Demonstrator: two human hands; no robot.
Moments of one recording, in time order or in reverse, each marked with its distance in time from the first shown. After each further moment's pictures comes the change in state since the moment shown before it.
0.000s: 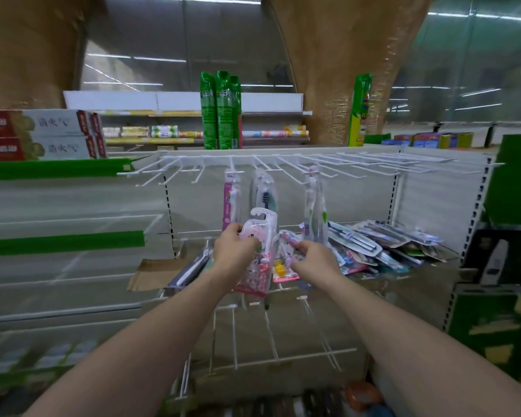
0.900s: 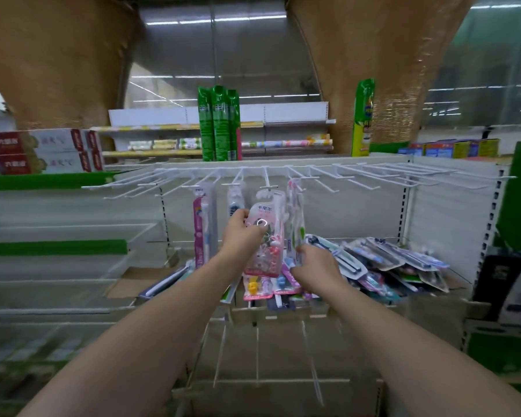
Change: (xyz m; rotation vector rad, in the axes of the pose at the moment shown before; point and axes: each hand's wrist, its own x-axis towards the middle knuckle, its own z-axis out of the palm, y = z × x) left_hand 0.018 0.066 0.107 -0.121 0.064 0.041; right_hand 0.064 0.076 -0.055 -0.093 -0.013 -0.202
